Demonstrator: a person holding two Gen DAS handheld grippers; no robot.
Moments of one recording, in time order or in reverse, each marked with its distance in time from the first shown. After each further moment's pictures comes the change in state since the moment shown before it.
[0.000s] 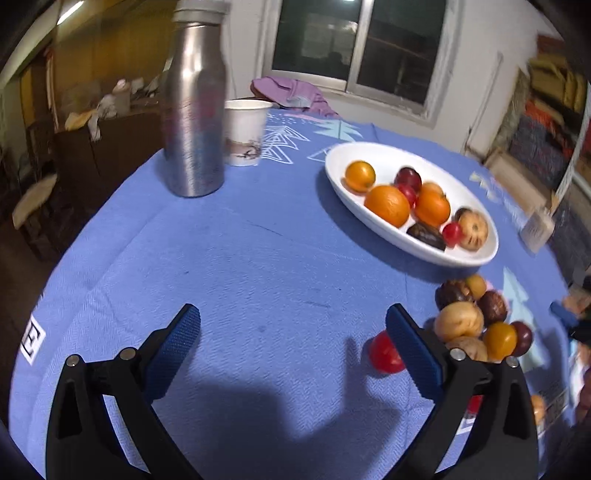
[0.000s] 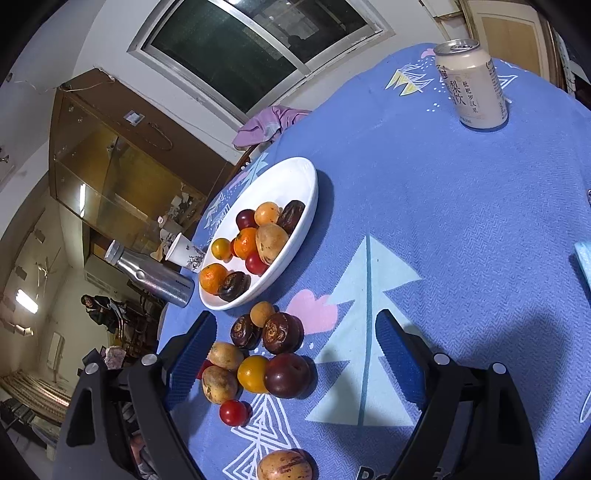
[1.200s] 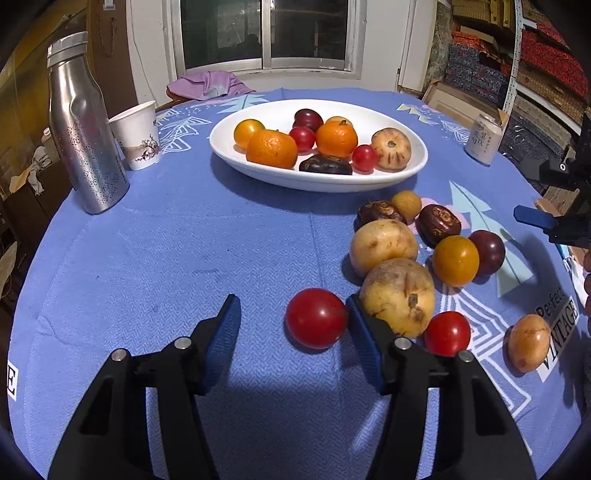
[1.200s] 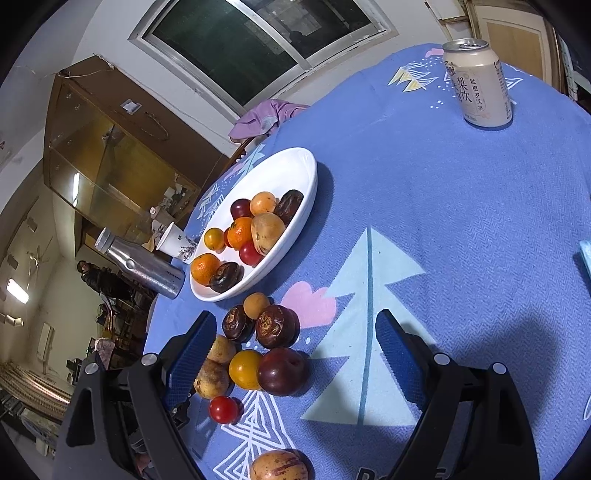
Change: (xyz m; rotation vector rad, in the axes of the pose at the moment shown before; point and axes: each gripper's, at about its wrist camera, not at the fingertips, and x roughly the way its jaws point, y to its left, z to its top) left arm 0.012 -0.070 -0.034 0.330 0.080 -0.107; right arm 0.010 0.006 -0.004 -0.034 0.016 -0.042
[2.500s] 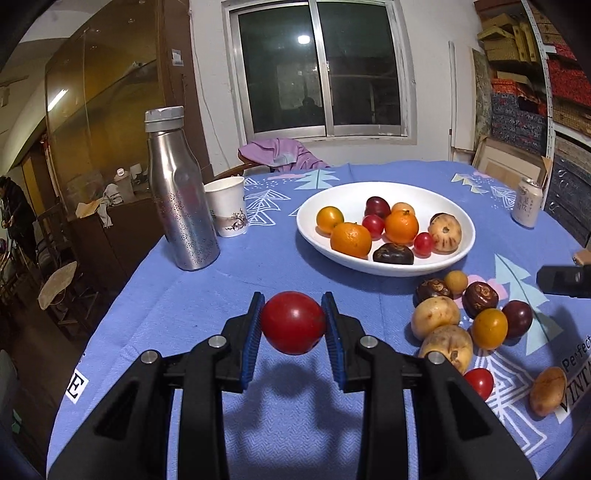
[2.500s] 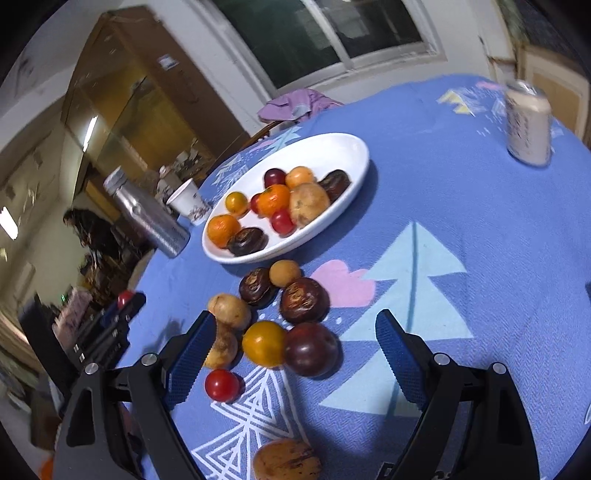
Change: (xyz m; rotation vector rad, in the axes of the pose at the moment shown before) left arm -0.058 0.017 0.009 -0.063 -0.275 0.267; right arm 0.013 0.050 -0.030 -0.265 0.016 -0.048
